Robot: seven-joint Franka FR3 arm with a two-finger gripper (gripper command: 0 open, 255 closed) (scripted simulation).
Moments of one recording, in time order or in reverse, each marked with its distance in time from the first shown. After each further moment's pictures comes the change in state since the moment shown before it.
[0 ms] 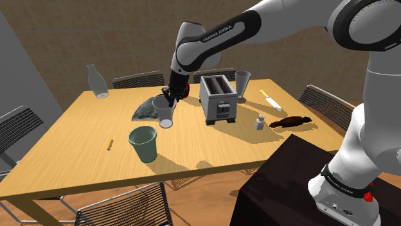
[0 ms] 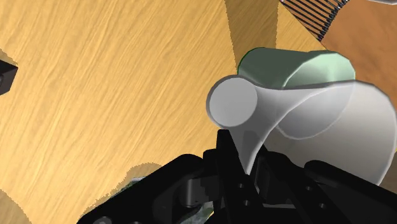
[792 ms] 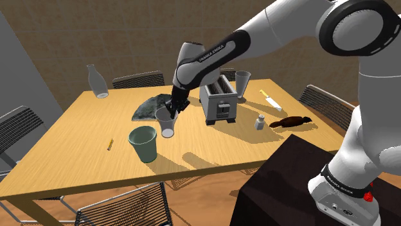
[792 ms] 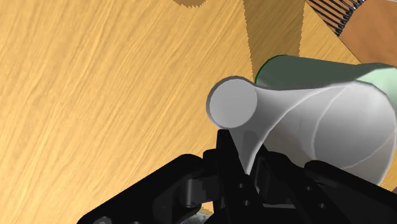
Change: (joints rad) arm -0.007 0.076 0.014 -0.058 0.034 0.131 -0.044
